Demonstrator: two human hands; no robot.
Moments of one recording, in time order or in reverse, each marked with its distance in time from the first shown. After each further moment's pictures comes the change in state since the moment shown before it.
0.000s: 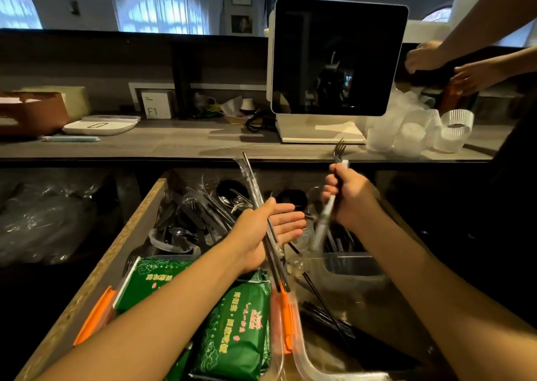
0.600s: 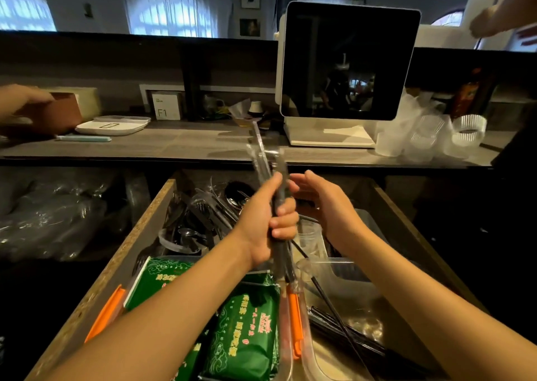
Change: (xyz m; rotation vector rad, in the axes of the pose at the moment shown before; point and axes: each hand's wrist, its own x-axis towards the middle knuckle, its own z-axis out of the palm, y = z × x) left_hand -0.010 0.020 0.000 -0.158 -0.233 0.117; right_hand -0.034 0.026 0.025 -0.503 -0.294 -0.127
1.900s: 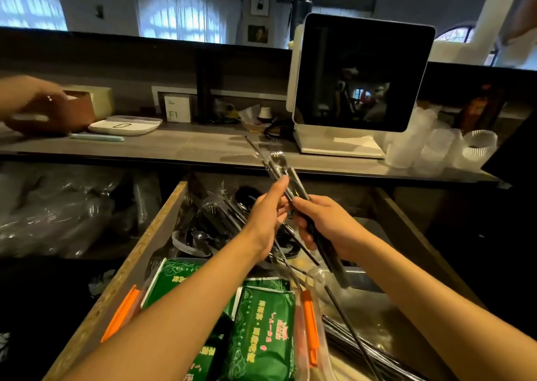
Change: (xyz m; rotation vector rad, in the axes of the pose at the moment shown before) left_hand 0.027 0.001 -0.034 0.376 0.228 0.204; right_hand 0.000 -0.003 0.022 -0.171 -0.229 0.162
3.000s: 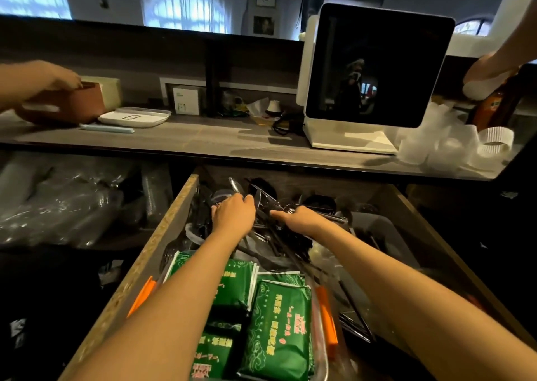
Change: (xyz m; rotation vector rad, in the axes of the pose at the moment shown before) left_hand 0.040 -0.012 -0.082 1.167 0.397 -0.076; right_hand 0.085 0.044 0.025 -0.779 0.128 0.351
